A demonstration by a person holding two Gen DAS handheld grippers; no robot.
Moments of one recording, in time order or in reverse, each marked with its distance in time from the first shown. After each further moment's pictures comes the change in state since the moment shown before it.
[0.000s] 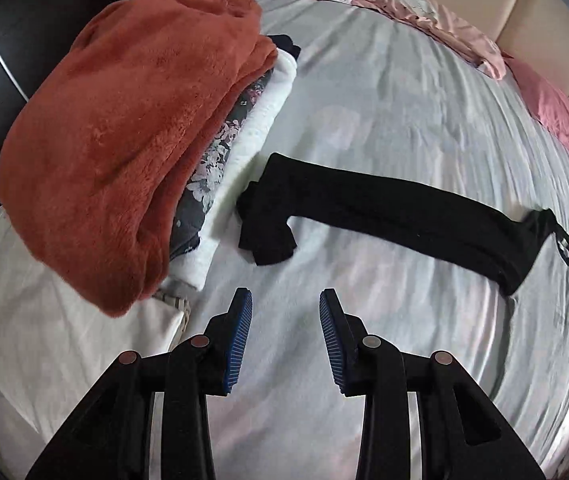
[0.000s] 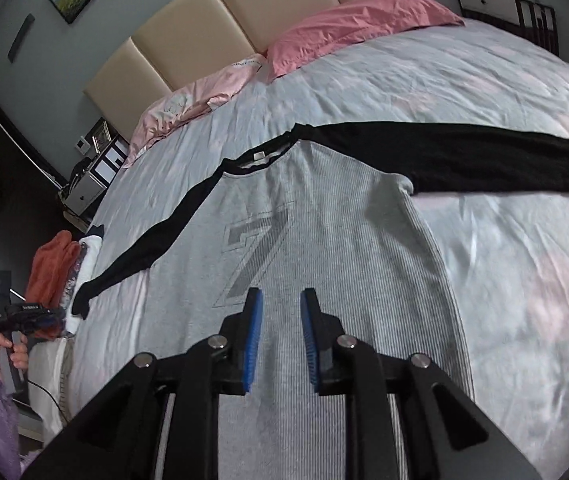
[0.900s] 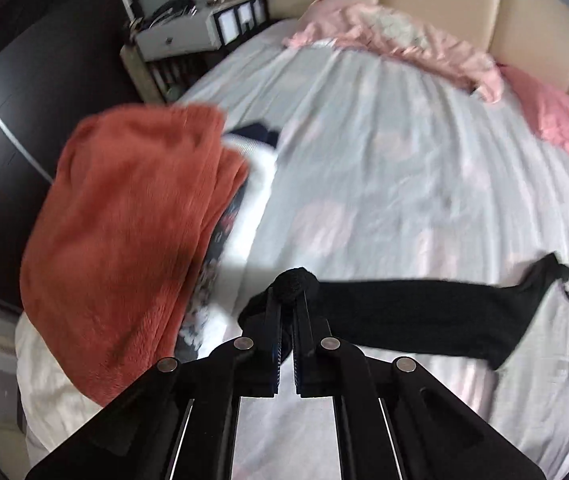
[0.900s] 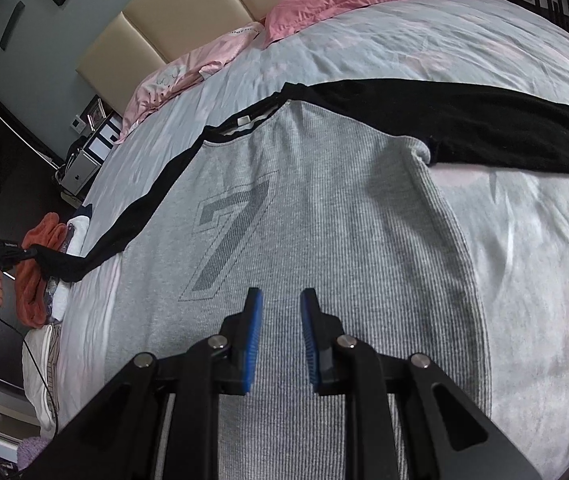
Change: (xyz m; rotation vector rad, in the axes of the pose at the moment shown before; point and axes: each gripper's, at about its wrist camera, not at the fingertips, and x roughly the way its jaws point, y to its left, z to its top) left arm -0.076 -0.055 0.068 0.132 -0.178 0.047; right arm 0.055 -0.030 0.004 0.018 0.108 0.039
